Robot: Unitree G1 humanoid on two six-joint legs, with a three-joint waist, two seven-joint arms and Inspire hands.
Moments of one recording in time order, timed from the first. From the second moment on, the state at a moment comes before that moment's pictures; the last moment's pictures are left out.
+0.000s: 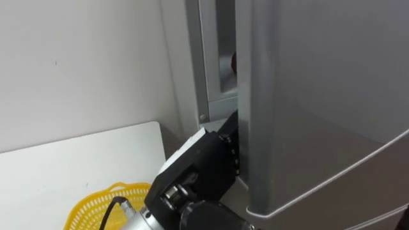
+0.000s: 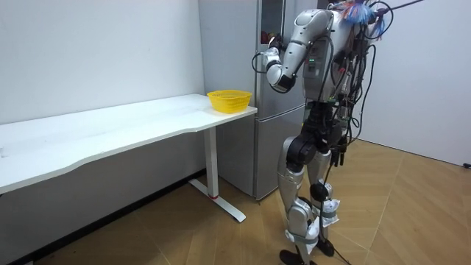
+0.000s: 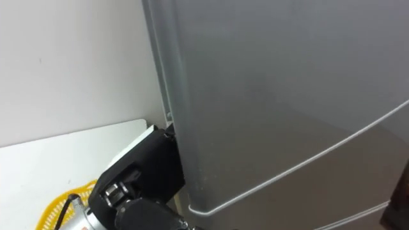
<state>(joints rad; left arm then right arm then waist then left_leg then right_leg) -0.17 0.26 -0.26 -0.43 -0.52 0.11 -0.39 -0.02 -0.28 0.06 1.36 -0.32 0.11 0.04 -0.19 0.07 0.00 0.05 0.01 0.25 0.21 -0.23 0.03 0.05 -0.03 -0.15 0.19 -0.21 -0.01</state>
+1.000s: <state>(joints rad) -0.29 0.30 -0.40 -0.38 -0.55 0.11 -0.40 0.05 -0.32 -0.03 1.36 -0.12 0.09 0.03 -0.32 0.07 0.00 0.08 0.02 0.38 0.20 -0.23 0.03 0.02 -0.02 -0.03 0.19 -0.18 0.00</state>
